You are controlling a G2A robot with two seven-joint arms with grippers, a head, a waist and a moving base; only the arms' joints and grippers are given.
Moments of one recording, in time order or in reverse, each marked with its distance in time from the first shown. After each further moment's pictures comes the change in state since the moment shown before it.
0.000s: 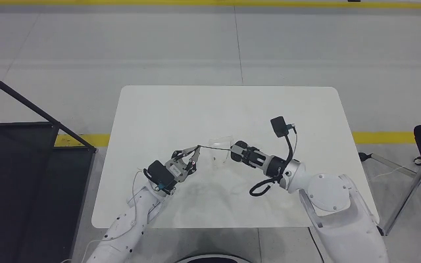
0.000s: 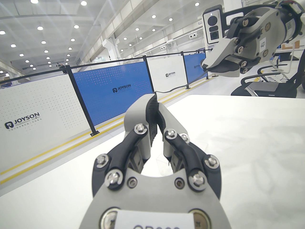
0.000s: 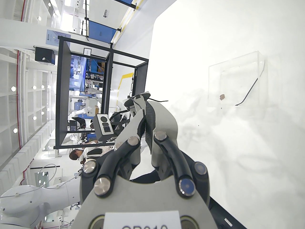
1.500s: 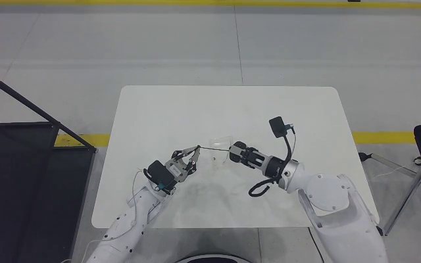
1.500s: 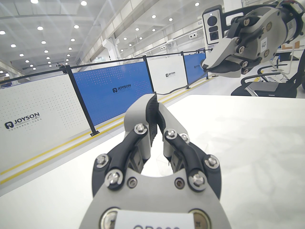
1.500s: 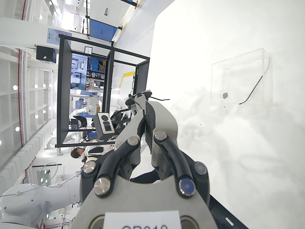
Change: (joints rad) left arm 0.000 0.000 0.000 0.000 0.000 0.000 0.000; right arm 0.007 0.004 -0.014 0.003 0.014 0.004 -0.008
